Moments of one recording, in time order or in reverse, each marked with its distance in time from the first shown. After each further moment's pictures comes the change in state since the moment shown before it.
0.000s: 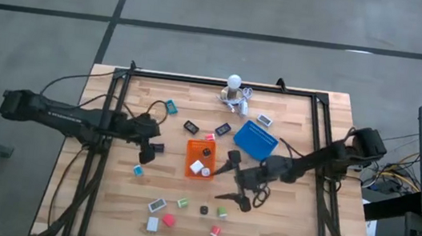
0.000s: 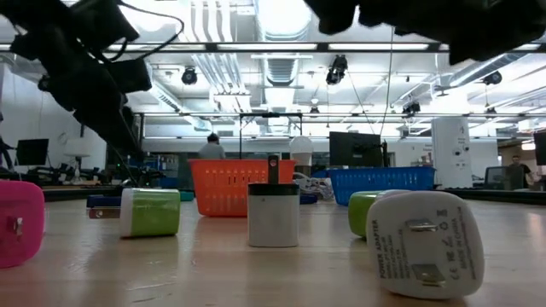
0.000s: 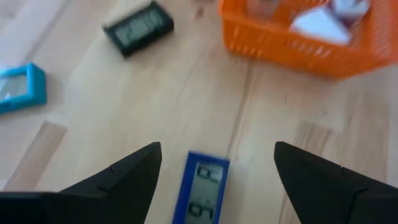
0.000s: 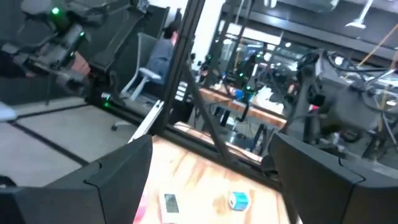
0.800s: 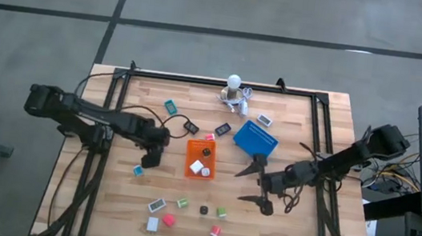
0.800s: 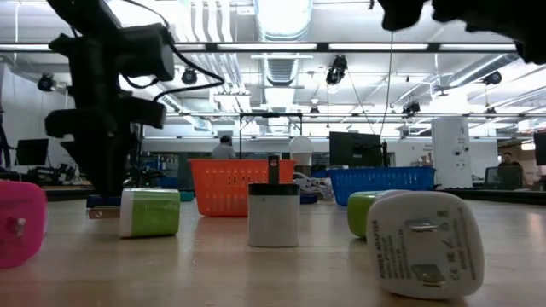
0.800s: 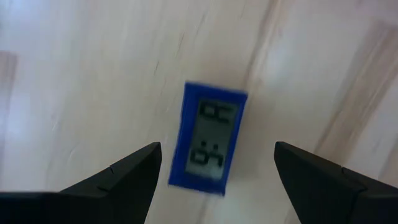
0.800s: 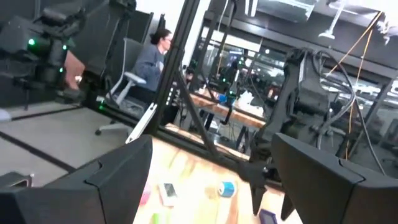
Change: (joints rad) left arm -0.009 0.411 0.190 -0.235 0.031 0.015; right arm 0.123 -0.228 -0.253 0.062 0.199 -0.040
